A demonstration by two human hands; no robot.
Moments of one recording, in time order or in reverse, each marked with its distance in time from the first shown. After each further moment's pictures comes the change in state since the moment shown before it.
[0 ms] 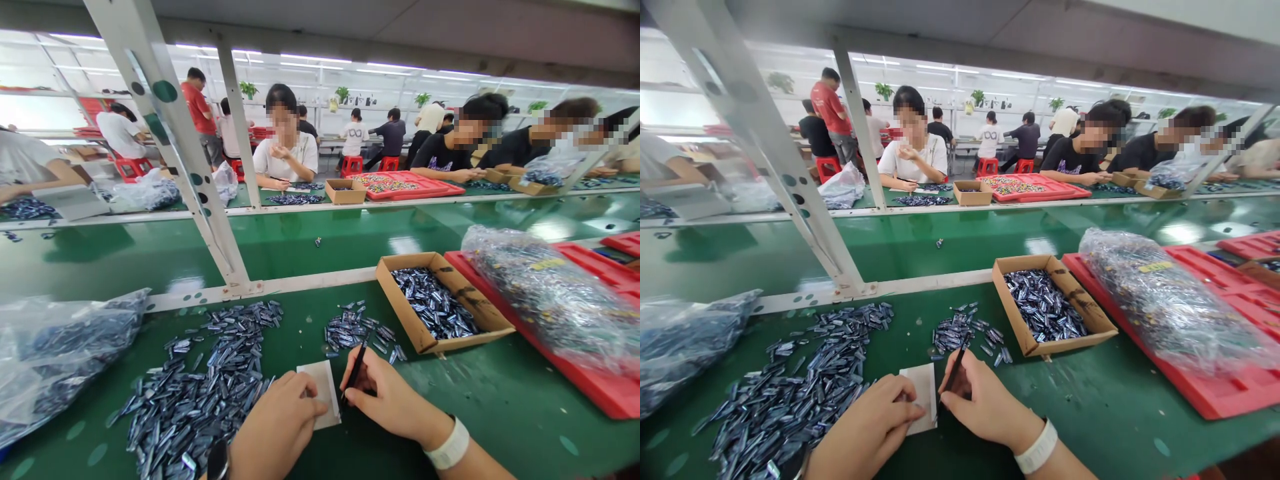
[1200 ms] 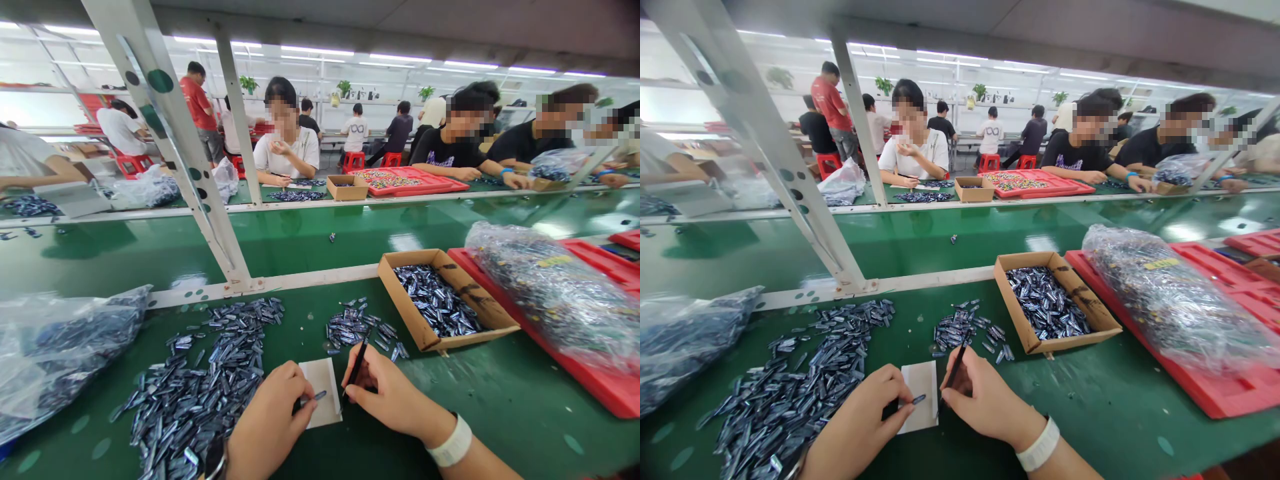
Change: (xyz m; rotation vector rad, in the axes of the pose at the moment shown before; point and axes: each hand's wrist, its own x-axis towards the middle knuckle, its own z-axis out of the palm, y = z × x) left_hand 0.003 -0.005 0.000 -0.183 0.057 -0.253; right_hand 0.001 -0.002 0.000 -0.002 -0.002 0.033
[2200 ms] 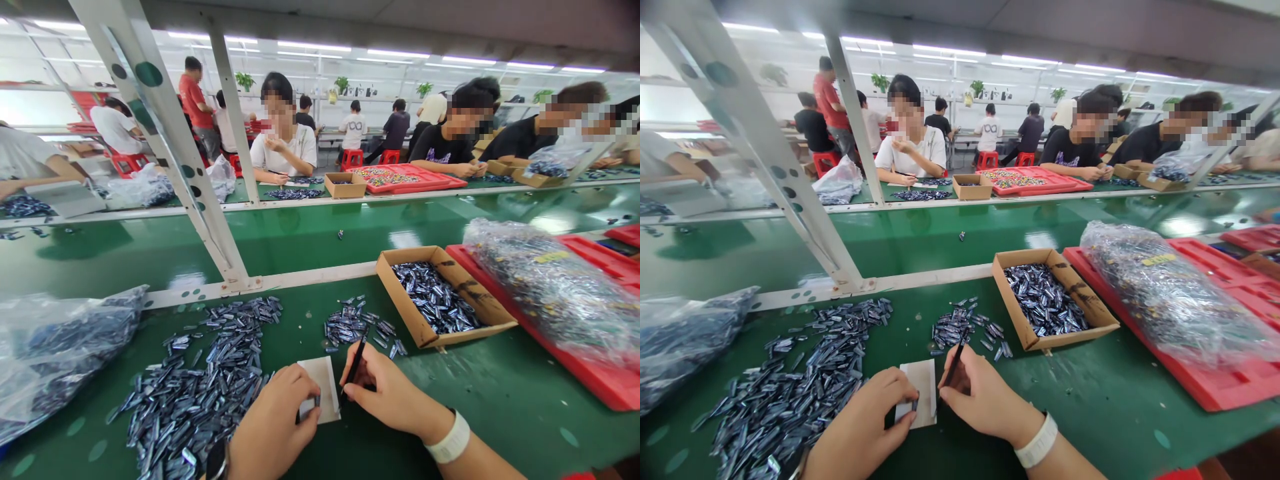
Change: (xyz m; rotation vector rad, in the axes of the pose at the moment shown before) left_hand -0.005 0.002 0.008 0.048 0.058 0.140; right_hand -0.001 0.004 0.000 0.022 -0.005 -0.018
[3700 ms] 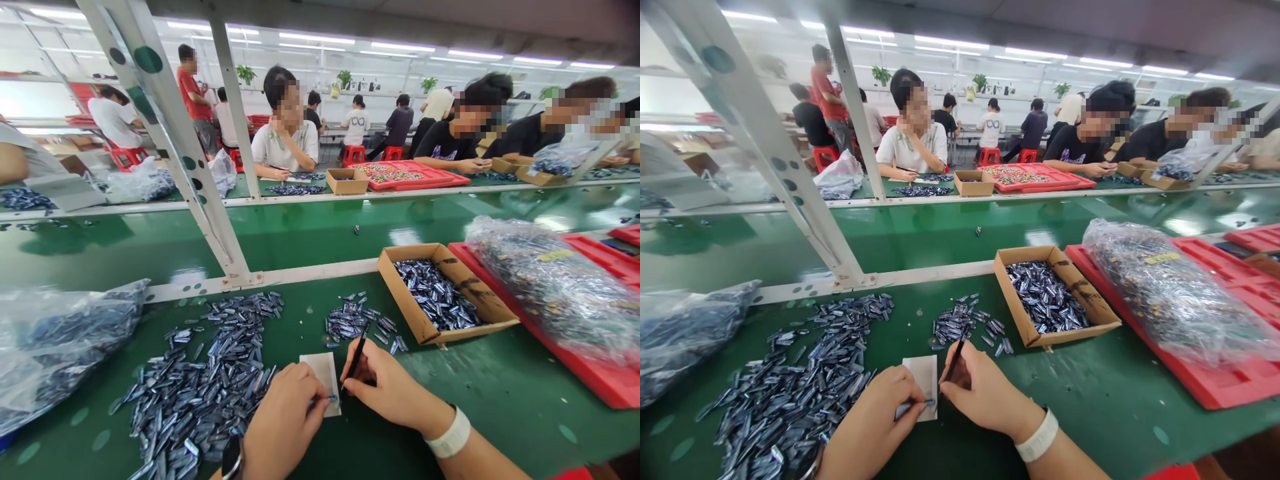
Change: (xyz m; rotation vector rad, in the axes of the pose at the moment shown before) left_hand 0.004 0.007 0.012 -0.015 -0.015 -0.072; right_hand 0.002 0.005 0.000 -0.009 -0.006 -0.013
